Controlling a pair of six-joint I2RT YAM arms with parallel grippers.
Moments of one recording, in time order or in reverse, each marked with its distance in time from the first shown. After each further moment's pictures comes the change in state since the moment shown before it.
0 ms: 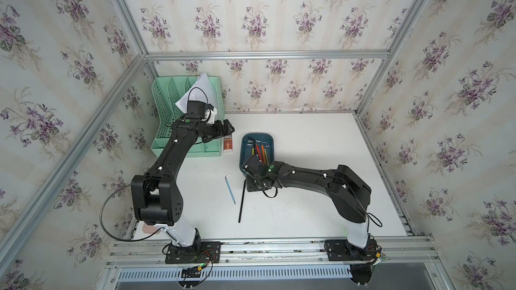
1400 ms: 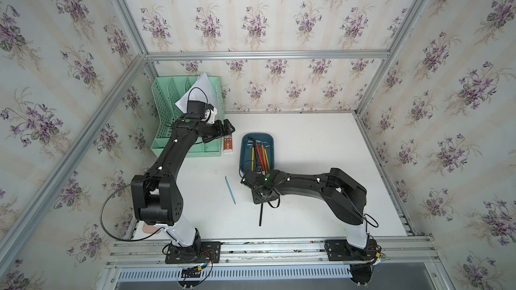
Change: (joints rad) left arm 0.001 0.000 0.001 0.000 0.016 -0.014; right arm 0.052 0.026 -0.059 -0.158 0.087 0.012
